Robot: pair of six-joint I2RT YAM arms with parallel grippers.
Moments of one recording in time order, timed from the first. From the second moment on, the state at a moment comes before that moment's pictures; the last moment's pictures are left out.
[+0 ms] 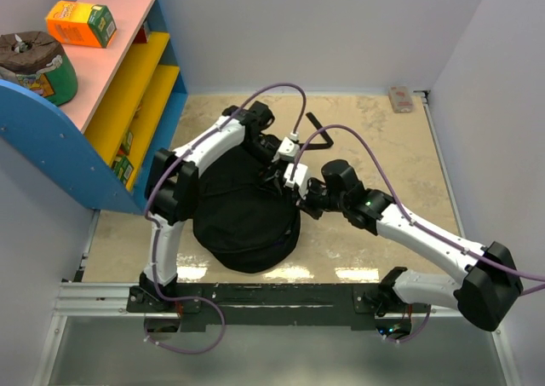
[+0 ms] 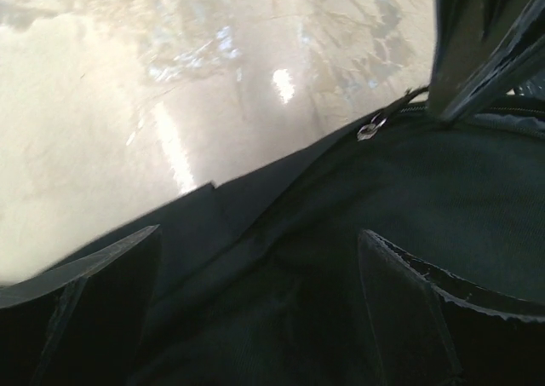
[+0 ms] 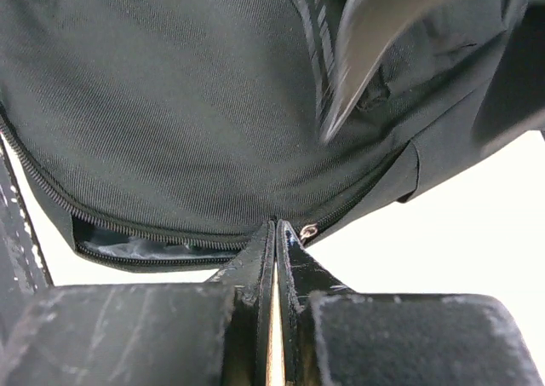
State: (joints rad) left arm -0.51 2.13 1.84 -1.10 0.99 1.28; right arm 0.74 1.16 0.80 -0.26 -0.30 -0.32
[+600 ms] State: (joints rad) left arm -0.60 2.33 2.06 -1.31 0.91 1.44; right arm 0.74 1.13 0.79 -0.24 -0.25 -0.31
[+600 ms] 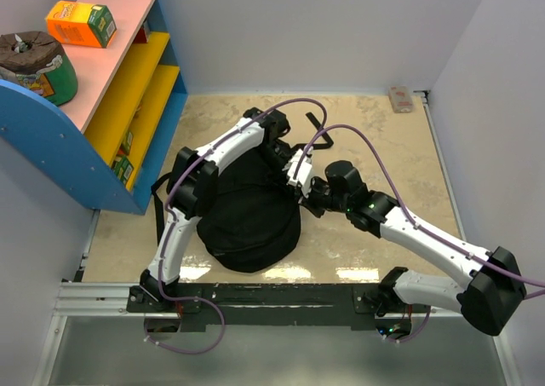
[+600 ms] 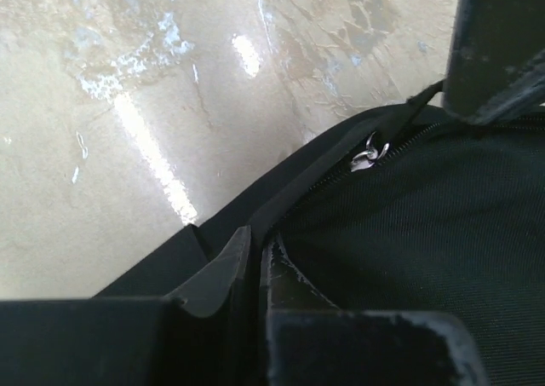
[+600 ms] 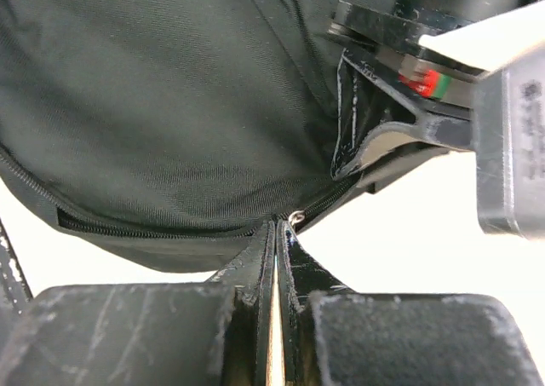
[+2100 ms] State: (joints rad) left arm -0.34 2.30 2.00 -0.74 0.72 0.67; right arm 0.64 1.38 1.01 -0.17 0.11 -0.07
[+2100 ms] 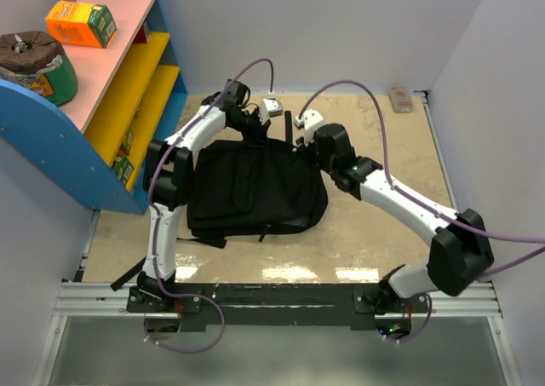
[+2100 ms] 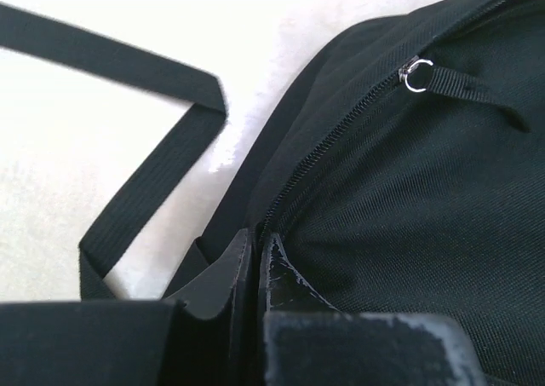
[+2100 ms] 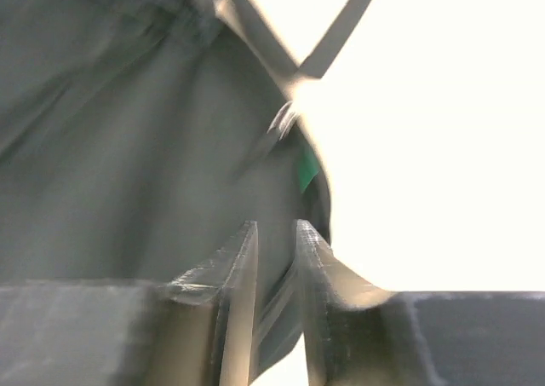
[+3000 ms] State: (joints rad) left arm -0.38 2.21 1.87 -0.67 0.77 0.61; right arm 0.59 1.54 1.13 -0.38 0.09 0.53
